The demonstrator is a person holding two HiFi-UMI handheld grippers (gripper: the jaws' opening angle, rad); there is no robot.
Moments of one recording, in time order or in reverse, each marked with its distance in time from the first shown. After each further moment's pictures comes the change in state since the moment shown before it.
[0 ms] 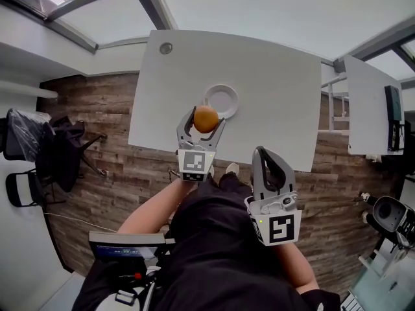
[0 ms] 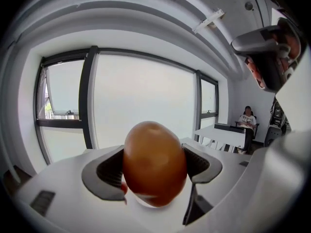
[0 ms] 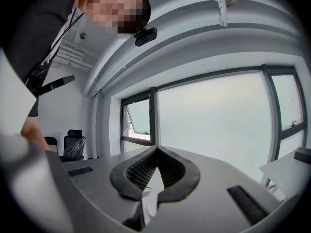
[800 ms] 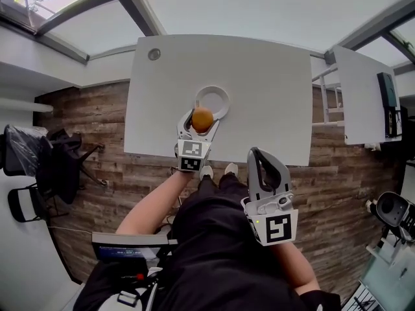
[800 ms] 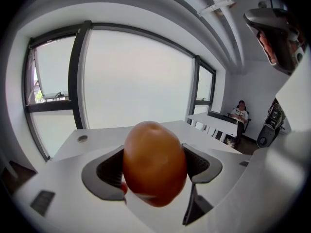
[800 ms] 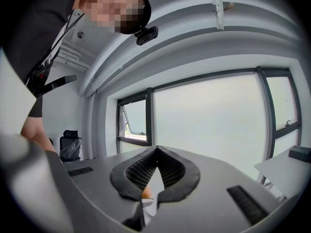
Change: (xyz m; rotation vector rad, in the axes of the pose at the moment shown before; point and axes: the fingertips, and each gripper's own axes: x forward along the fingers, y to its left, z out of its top) left arm 0.037 -0.010 -0.074 -0.019 0.192 -0.098; right arm -0.012 -0.006 -0.002 0.008 -0.001 -0.046
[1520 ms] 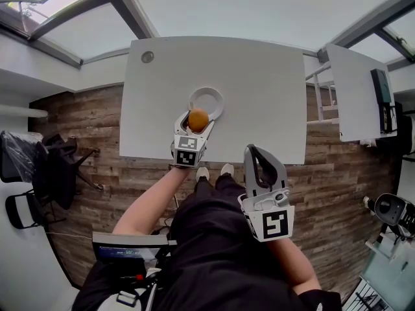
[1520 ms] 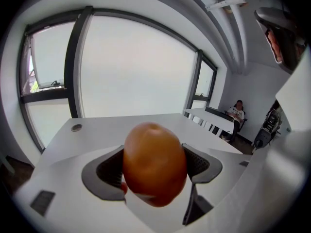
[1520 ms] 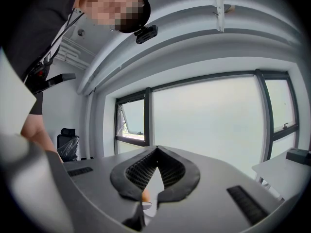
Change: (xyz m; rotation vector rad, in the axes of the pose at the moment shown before) left arm 0.019 0.000 -0.022 -0.051 0.091 -0.055; right arm 0.003 -0.004 -0.002 -0.015 -0.019 -0.031
